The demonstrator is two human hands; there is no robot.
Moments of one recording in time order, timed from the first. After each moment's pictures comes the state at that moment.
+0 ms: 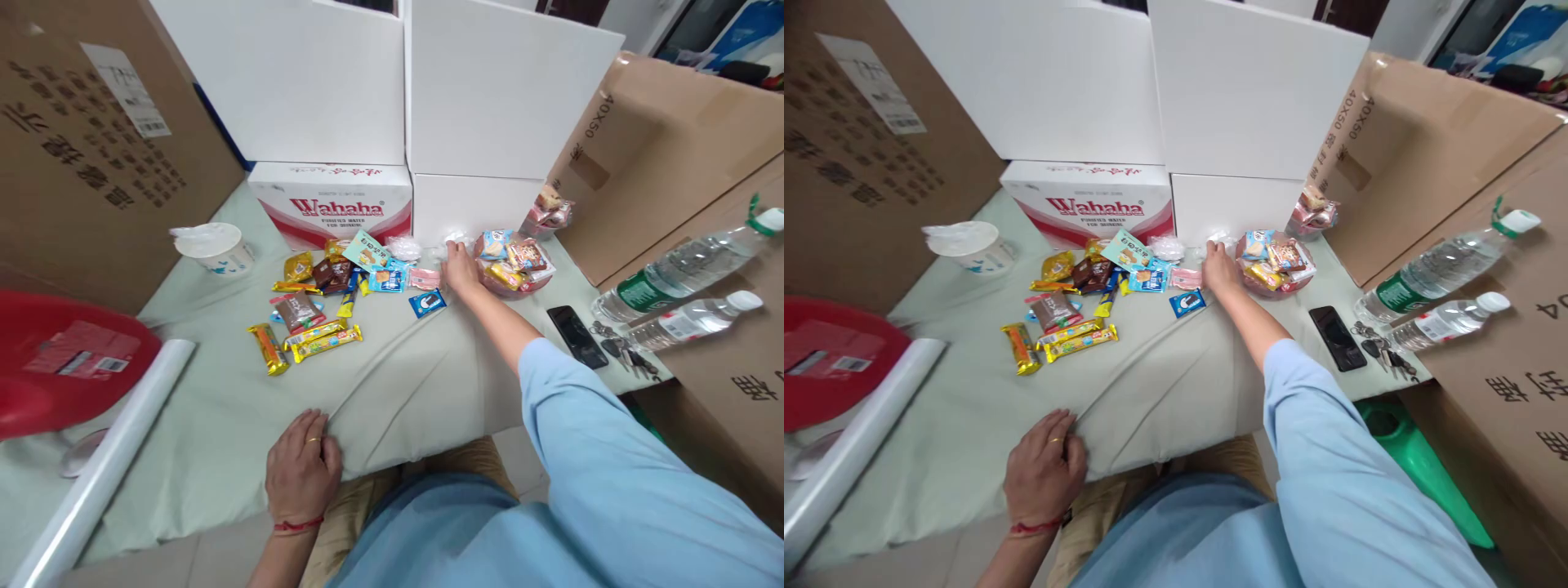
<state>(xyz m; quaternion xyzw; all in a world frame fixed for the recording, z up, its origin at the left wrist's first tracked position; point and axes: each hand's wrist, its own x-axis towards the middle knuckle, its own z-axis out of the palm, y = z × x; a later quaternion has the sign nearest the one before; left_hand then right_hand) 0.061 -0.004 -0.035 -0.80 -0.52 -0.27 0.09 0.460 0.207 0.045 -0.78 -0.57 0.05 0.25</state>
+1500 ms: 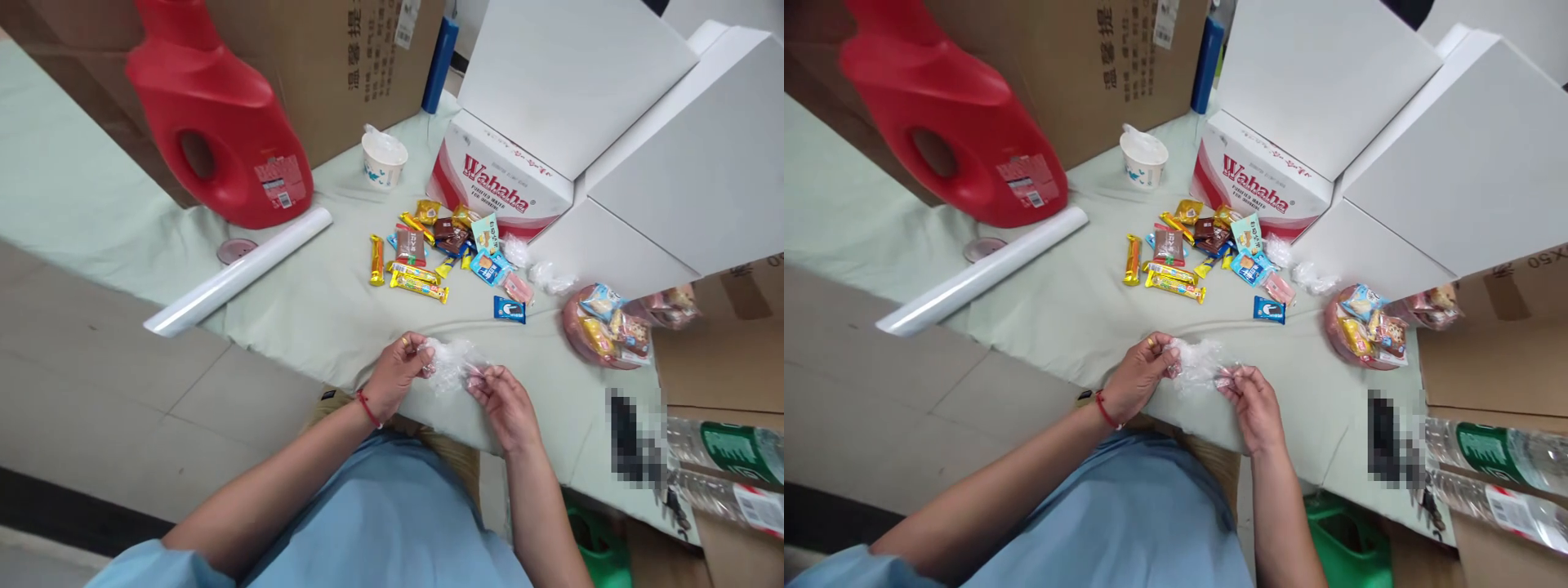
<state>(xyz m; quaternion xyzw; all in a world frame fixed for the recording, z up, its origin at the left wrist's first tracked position) 0.135 0.005 0.012 -0.26 -0.45 -0.52 -0.68 0.353 -0.016 0.026 -0.56 -0.30 0.61 0.48</state>
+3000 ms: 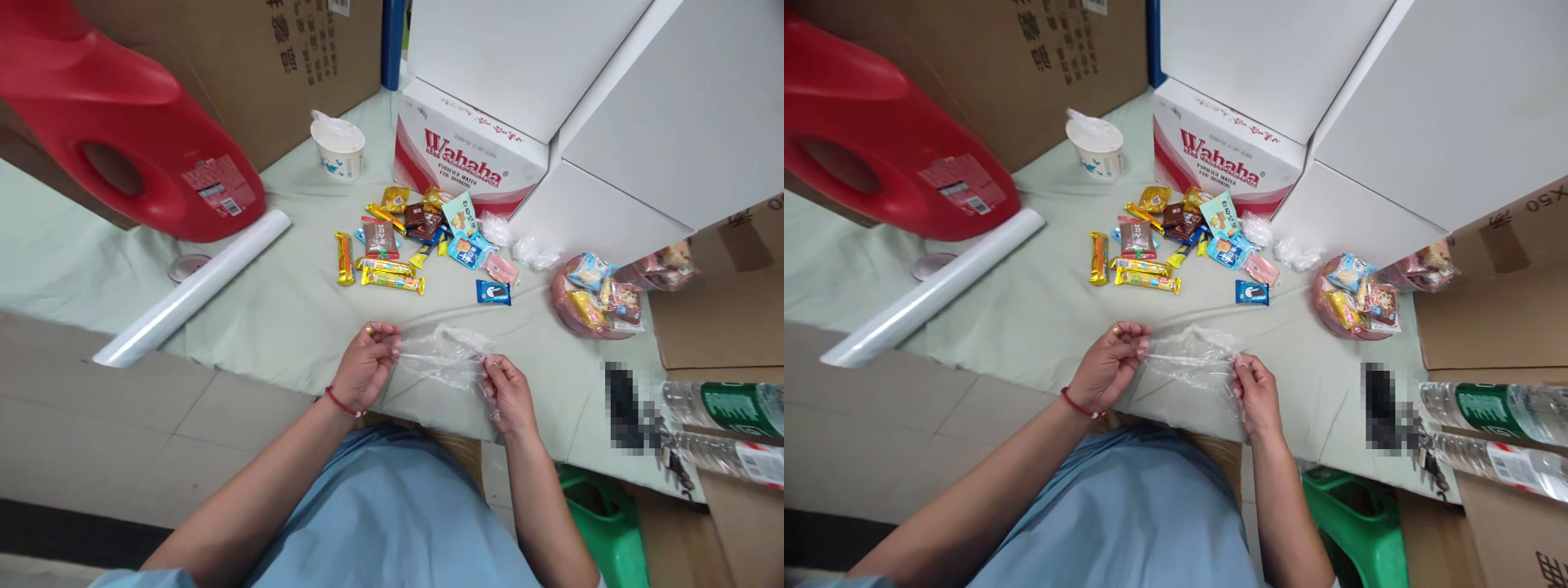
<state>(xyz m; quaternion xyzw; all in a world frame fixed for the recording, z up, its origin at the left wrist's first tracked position) 0.128 0.023 0.016 -0.10 -0.44 -0.56 -0.70 0.373 -0.016 0.021 -0.62 -0.29 0.56 0.47</state>
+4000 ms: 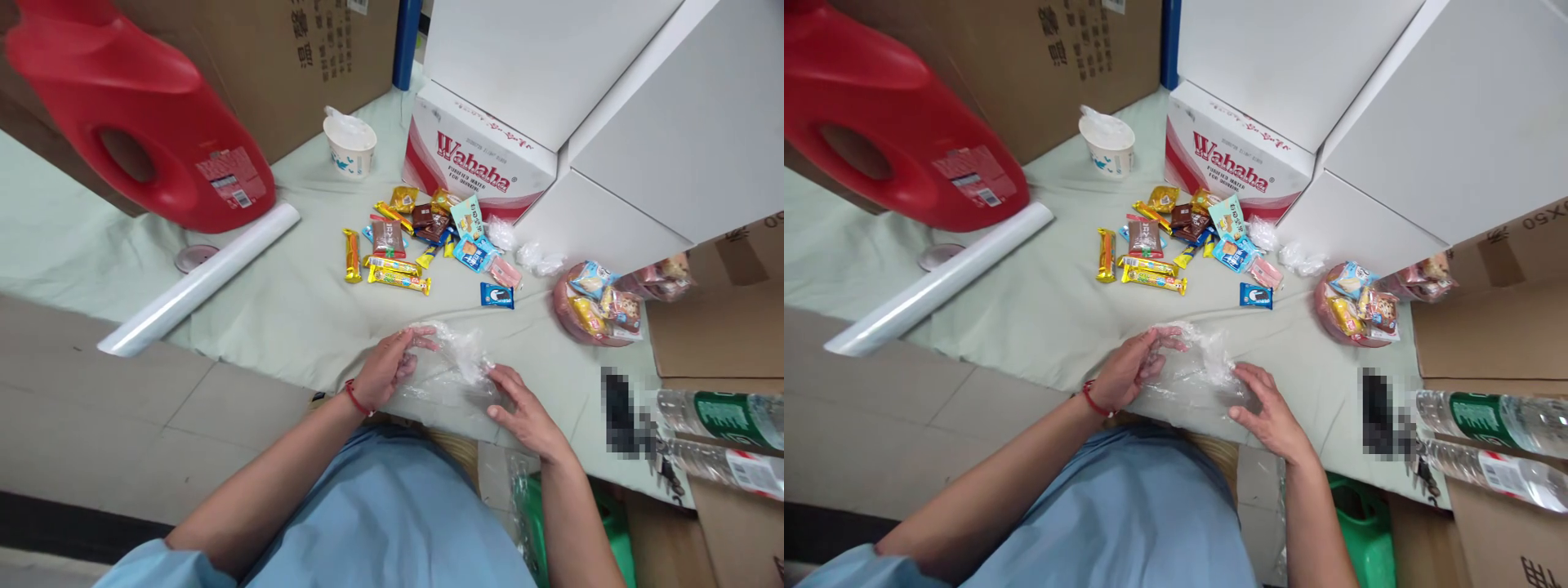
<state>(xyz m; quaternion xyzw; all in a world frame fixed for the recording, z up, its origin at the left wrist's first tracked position) 0.141 0.018 0.025 -0.26 -0.41 -0.45 -0.75 0.417 -0.031 0.046 -0.56 -0.65 0.45 0.24</state>
